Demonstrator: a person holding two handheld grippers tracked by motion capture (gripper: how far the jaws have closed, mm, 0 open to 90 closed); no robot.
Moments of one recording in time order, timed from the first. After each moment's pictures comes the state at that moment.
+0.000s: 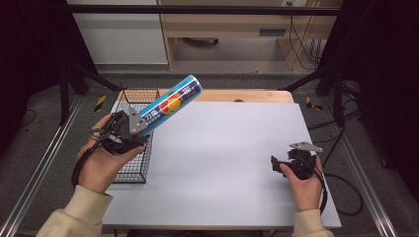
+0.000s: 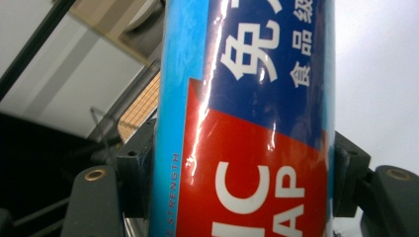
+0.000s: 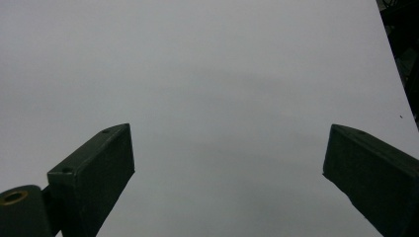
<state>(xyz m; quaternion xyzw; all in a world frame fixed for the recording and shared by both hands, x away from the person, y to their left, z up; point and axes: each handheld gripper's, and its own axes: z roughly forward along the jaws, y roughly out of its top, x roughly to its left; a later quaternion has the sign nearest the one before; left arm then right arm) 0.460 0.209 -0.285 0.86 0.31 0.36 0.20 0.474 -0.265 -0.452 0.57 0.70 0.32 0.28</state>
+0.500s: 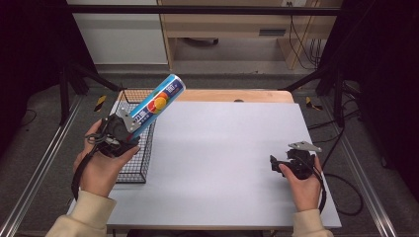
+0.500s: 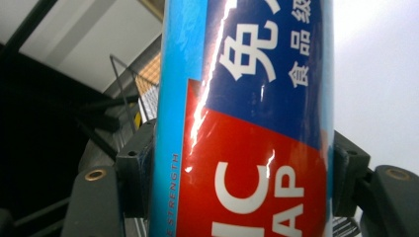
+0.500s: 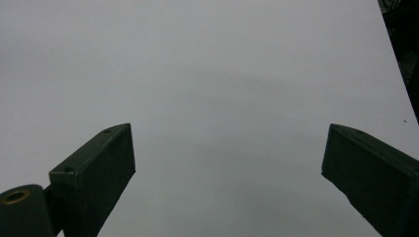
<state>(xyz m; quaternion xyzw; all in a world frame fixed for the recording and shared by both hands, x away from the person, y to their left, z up) 0.460 0.221 -0.302 0.83 0.38 0.37 0.15 0.475 -0.262 -0.451 0.57 0.70 0.33 0.28</state>
